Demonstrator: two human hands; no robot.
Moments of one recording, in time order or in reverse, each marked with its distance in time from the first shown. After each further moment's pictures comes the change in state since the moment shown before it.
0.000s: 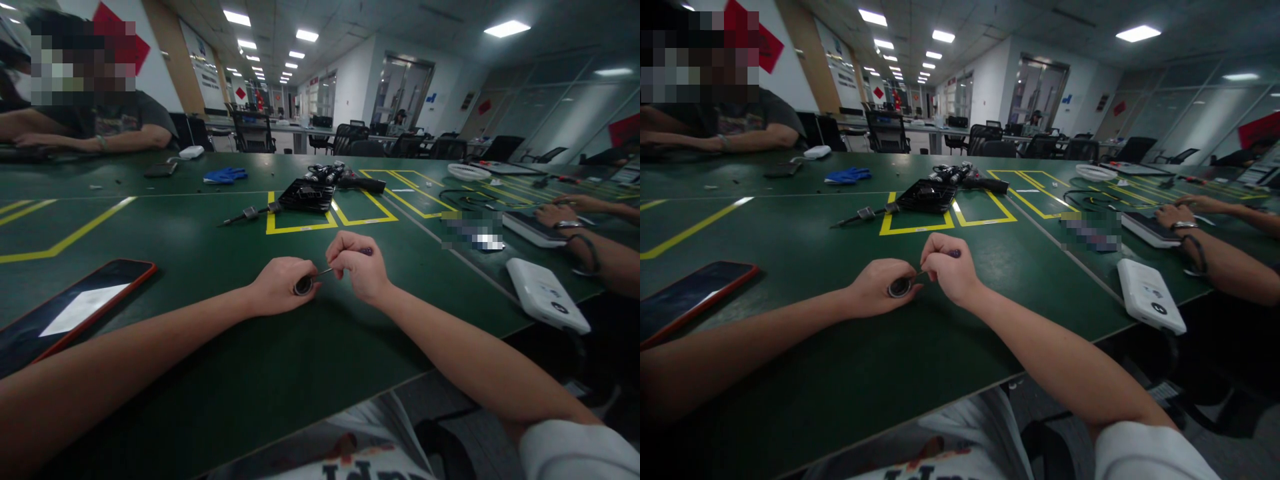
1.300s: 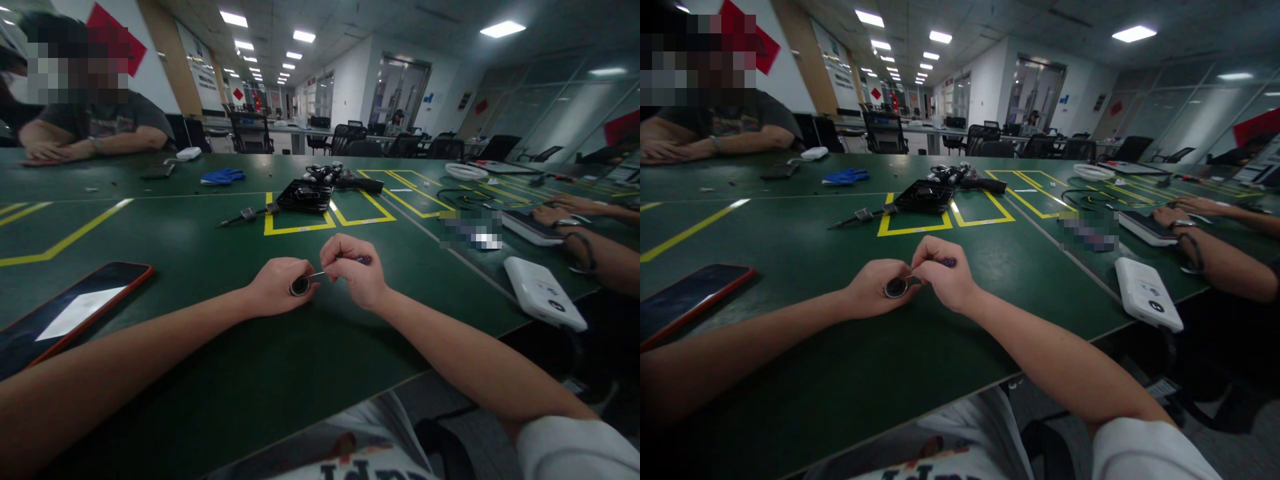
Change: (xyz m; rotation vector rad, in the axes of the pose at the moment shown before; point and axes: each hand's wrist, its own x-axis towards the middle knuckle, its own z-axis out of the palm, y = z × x) left_hand 0.000 0.001 -0.001 -0.038 0.033 -0.016; right_hand -0.007 -0.006 0.003 0.056 -0.084 -0.090
